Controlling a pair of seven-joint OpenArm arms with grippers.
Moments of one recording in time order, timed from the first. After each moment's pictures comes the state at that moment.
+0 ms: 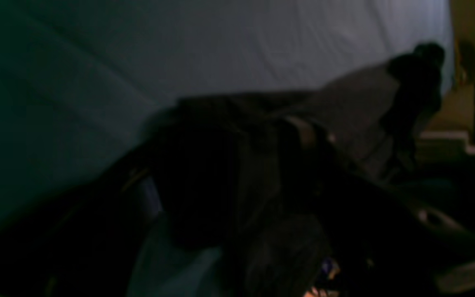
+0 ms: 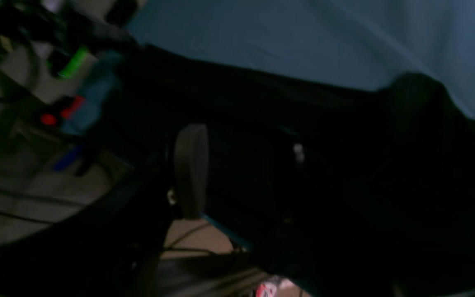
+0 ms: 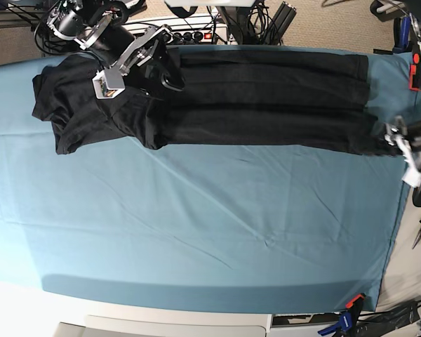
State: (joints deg) left arm -8.7 -39.8 -9.1 54.1 -81.9 -42.4 72.1; right arm -37.5 4.1 18.8 129.4 45.2 39.6 -51.0
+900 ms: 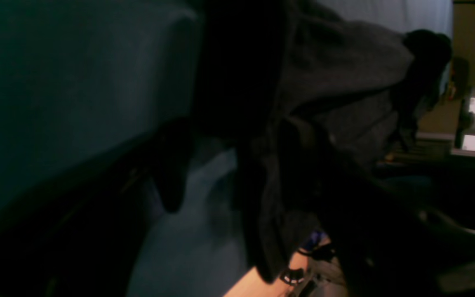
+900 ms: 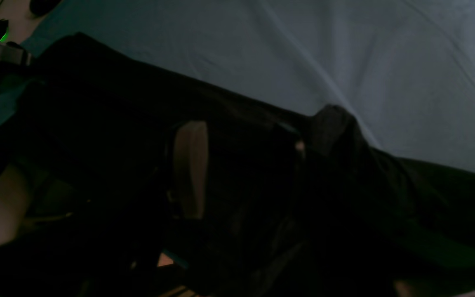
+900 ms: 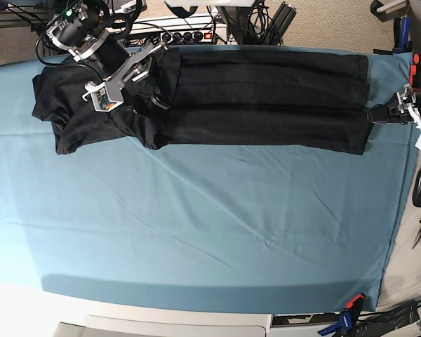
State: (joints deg) left arm 4.5 -41.7 -10.0 54.6 -87.0 -41.2 71.2; right arm -33.2 4.0 18.8 129.4 32.0 39.6 -45.1
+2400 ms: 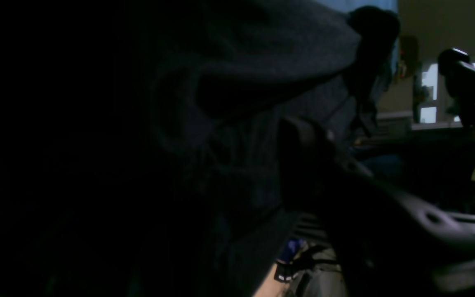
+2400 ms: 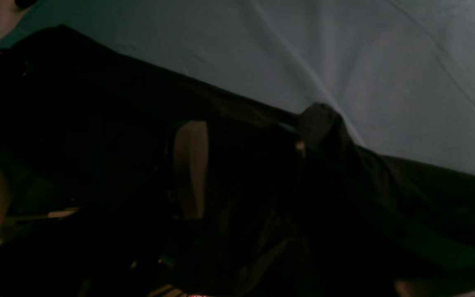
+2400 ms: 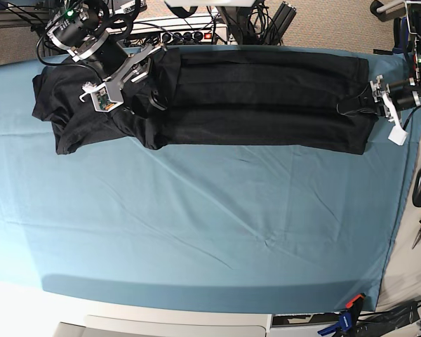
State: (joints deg) left arm 8.3 -34.4 -10.2 62.5 -88.4 -43.1 71.4; right arm -33.2 4.0 18.8 129.4 28.6 39.6 -43.6
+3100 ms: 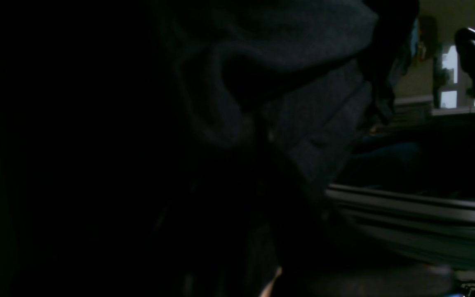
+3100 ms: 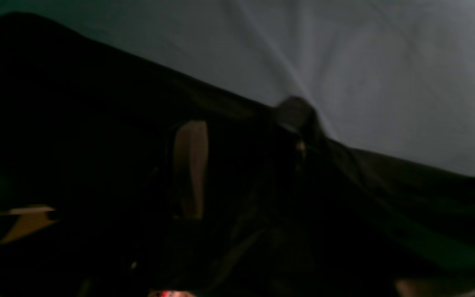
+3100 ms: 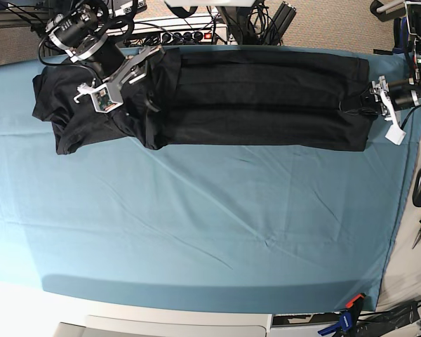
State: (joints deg) left arm 8.2 -34.4 -10.1 62.7 -85.8 -44.5 71.3; right arm -32.5 4.0 18.8 129.4 20.7 37.2 -41.5
